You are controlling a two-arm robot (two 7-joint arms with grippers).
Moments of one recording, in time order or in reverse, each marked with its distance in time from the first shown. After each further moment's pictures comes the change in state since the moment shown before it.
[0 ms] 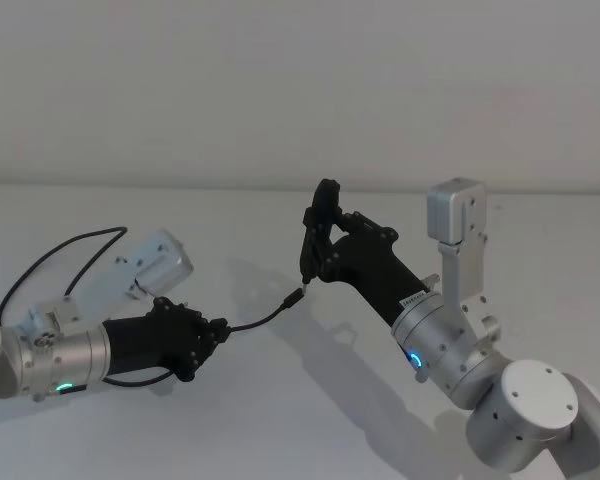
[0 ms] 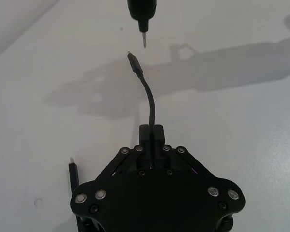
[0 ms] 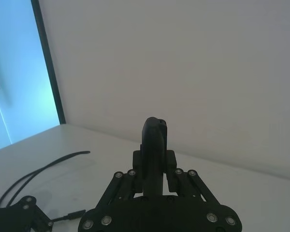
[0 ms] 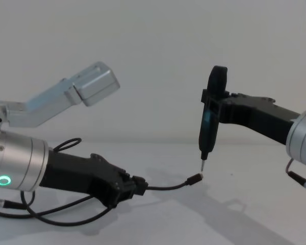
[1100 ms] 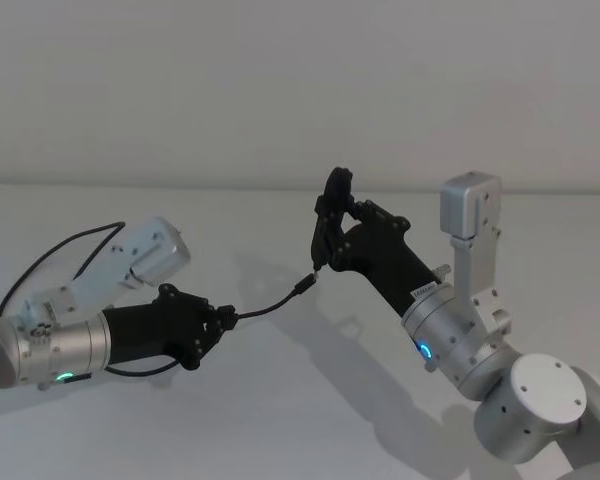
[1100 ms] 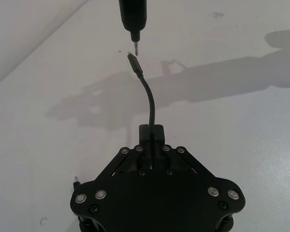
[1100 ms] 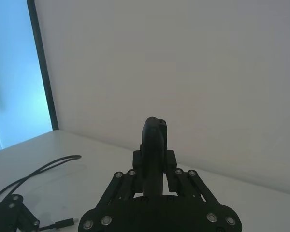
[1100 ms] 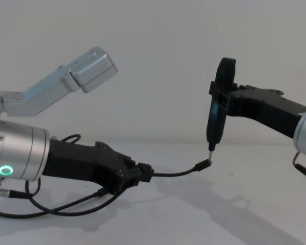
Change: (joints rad) left arm -0.014 -0.010 -0.012 0.016 -0.022 -0.060 -0.036; right arm 0.021 0.021 0.002 0.021 0.008 -0.049 -0.004
